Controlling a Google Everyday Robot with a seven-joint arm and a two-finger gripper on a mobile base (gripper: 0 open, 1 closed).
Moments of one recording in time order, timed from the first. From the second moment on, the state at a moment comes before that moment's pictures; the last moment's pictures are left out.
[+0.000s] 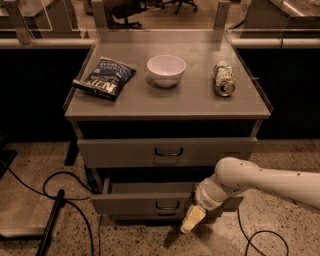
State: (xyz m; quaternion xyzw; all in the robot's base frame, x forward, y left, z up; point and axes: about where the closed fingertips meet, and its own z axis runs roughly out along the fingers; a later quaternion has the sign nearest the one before) arm 0.481 -0.117 0.469 -0.53 0.82 0.18 0.14
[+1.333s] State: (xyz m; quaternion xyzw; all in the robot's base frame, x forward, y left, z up) arm 0.468 -0.127 0.420 -0.53 0.82 0.19 0.08
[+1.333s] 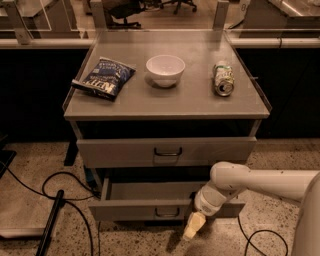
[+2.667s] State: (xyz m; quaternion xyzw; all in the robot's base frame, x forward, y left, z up) arm 0.398 -0.156 0.445 -0.51 0.83 0.23 0.06
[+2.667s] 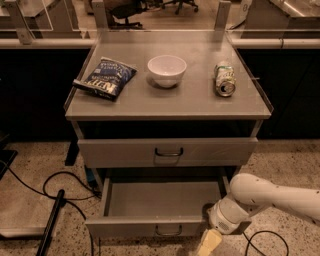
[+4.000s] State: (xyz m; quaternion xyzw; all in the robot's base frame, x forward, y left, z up) arm 0.357 -0.184 0.467 -0.52 0.82 0.22 0.10
